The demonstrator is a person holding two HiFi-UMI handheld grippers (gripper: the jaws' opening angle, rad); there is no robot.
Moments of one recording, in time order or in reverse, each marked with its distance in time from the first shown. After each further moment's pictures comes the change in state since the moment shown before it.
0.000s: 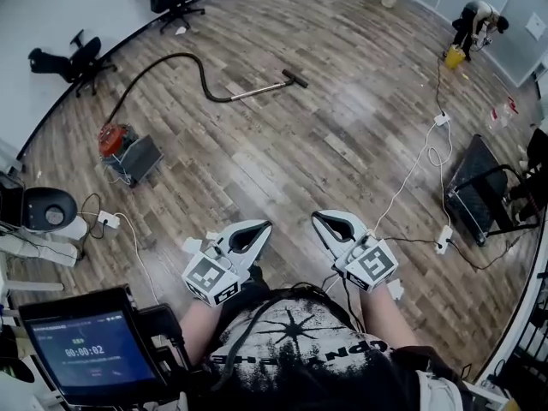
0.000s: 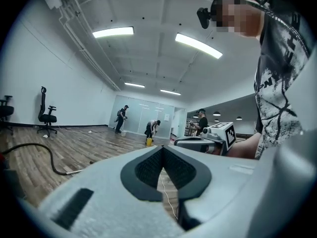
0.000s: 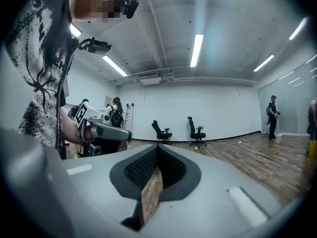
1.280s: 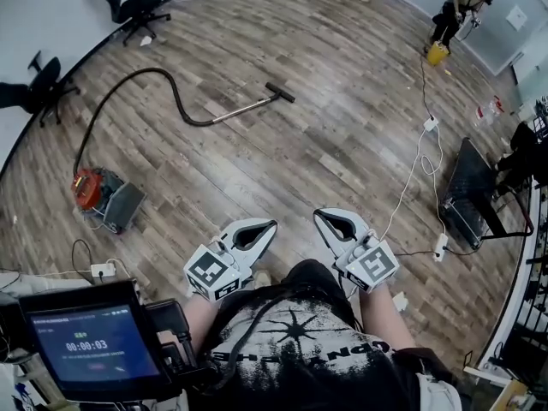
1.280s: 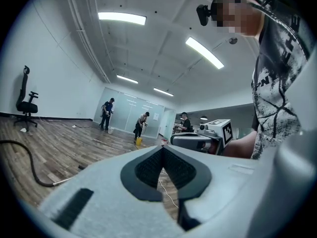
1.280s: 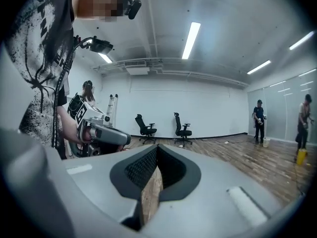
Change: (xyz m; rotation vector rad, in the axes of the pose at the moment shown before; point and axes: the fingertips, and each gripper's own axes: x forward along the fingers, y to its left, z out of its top) left arm 0.087 0.274 0.053 -0.059 0.023 -0.218; right arm 0.232 -0.167 0.032 -0.031 0.056 -0.170
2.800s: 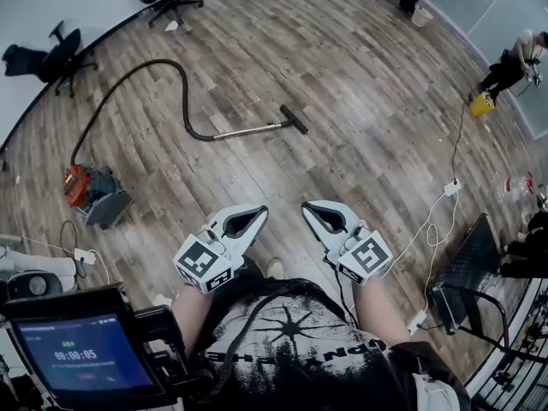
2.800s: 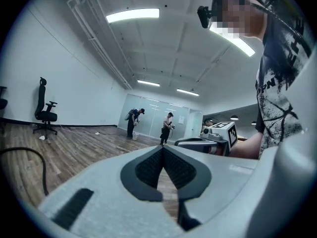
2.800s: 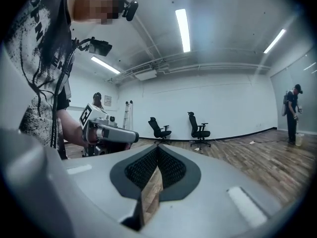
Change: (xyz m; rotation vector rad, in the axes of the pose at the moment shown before) left arm 0.270 0.242 0.089 0.000 -0.043 0.289; right arm 0.142 -0.344 0.003 0.045 -0.011 0.305
